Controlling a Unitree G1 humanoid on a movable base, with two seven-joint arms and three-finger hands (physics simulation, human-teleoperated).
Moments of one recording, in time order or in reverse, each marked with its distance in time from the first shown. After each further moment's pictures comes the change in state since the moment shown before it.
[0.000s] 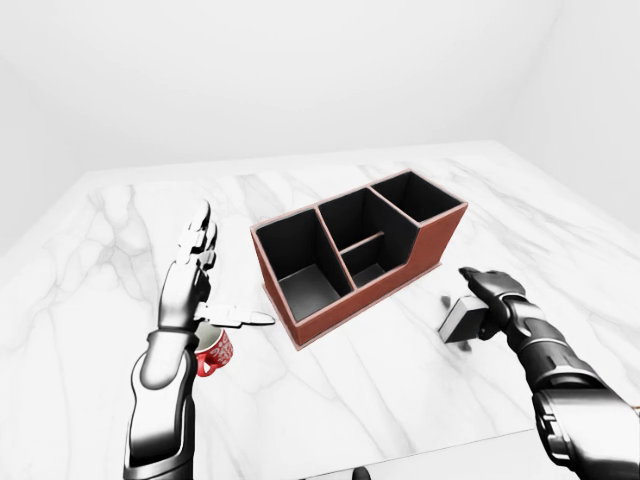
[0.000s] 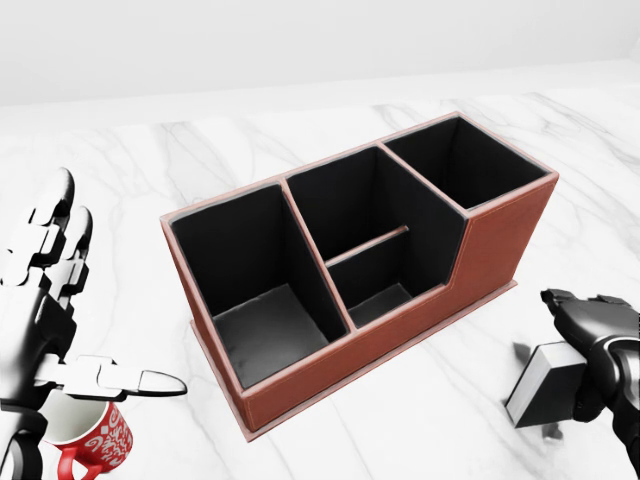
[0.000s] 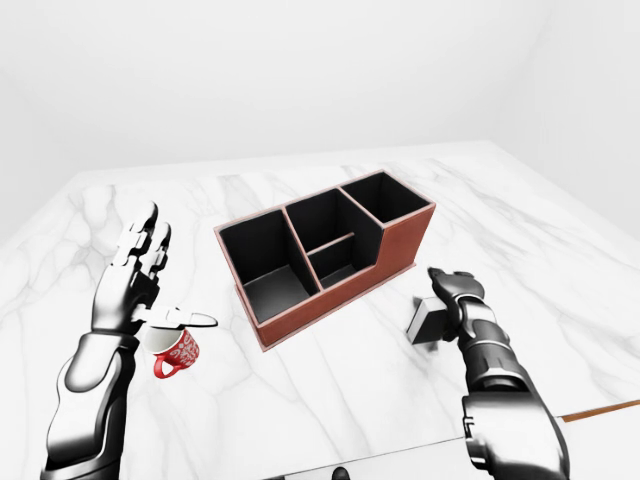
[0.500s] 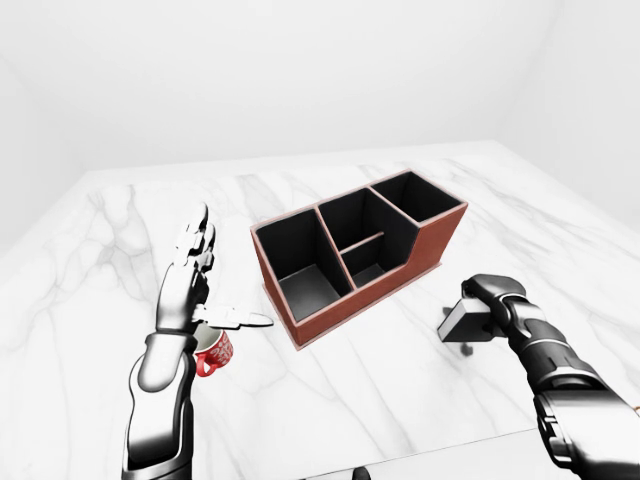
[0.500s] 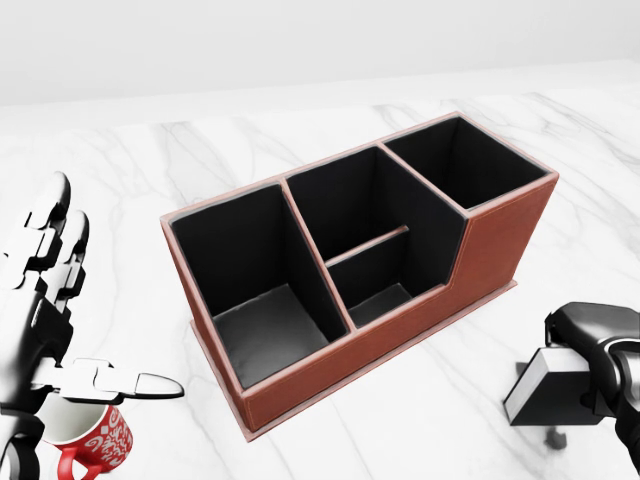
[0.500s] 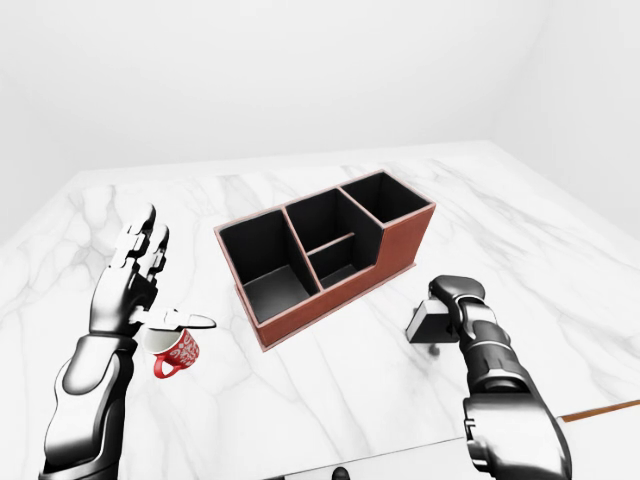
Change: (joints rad) left arm 0.011 -0.001 0.008 -0.003 -0.004 0.000 -0.001; right arm 0.006 -0.007 0.020 -0.006 -0.017 0.000 0.004
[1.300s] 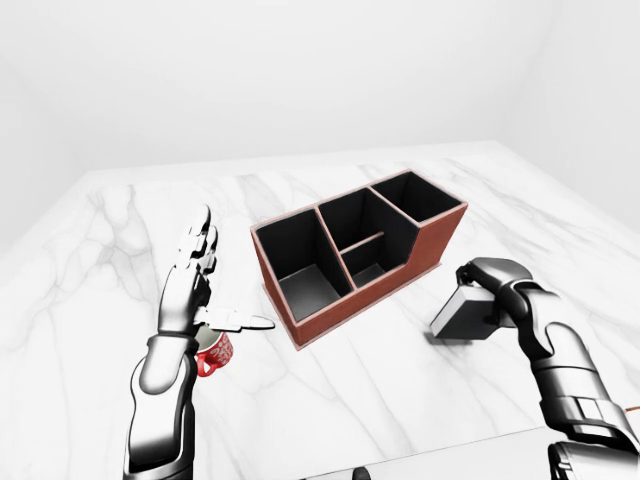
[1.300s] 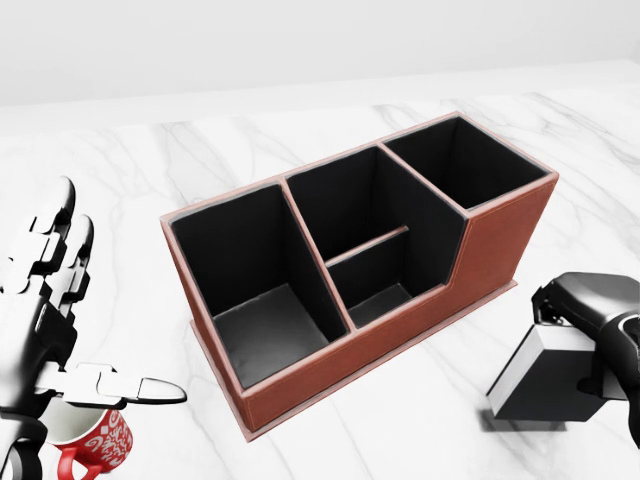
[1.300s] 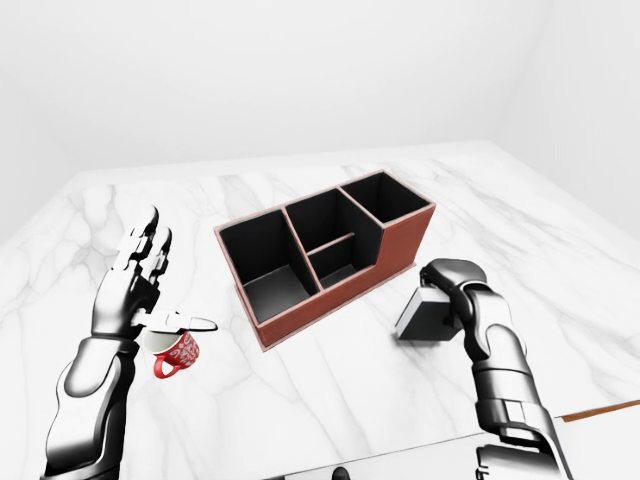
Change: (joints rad) left arm 0.013 -0.007 -0.007 -0.004 -0.001 0.000 -0.006; right arm 0.252 0.029 -0.173 -0.724 0.008 0.000 0.418
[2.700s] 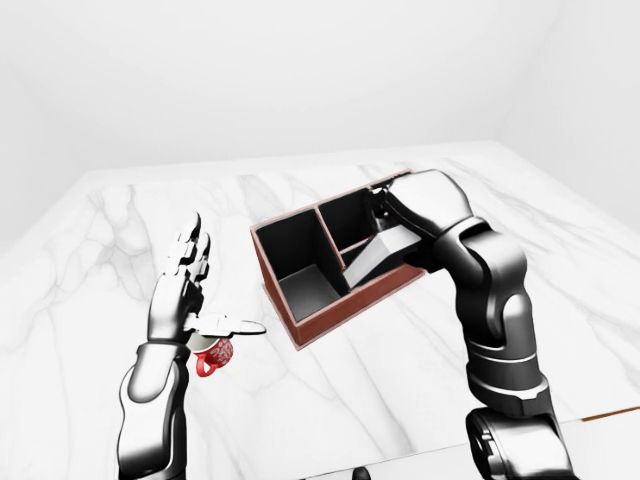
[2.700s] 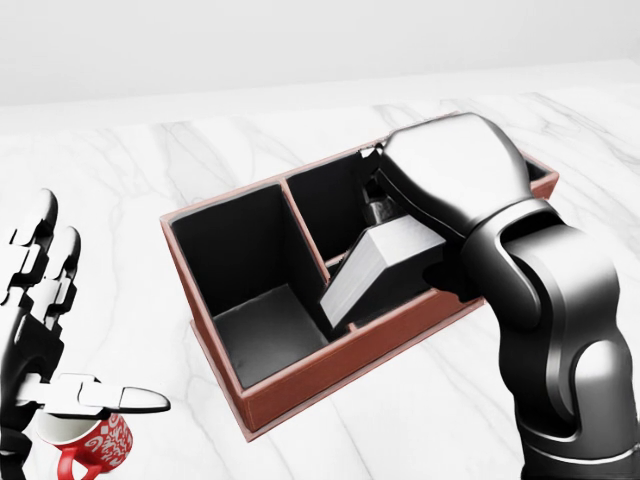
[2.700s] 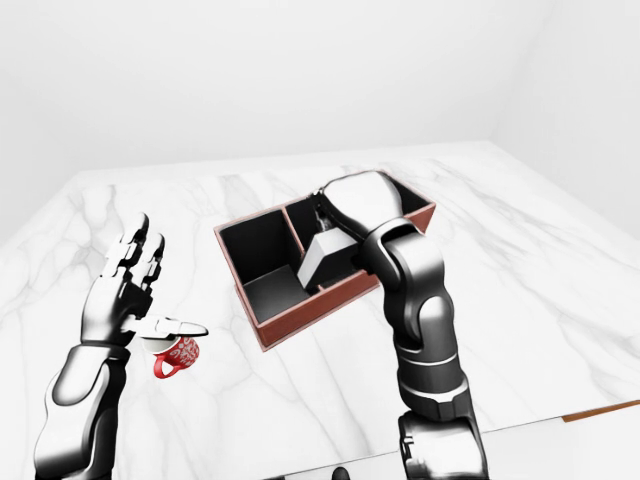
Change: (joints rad) left arm 0.029 0.004 0.047 0.005 -0.063 0.000 -0.025; right arm -0.186 0.325 0.137 -0.742 -0.030 0.000 0.261
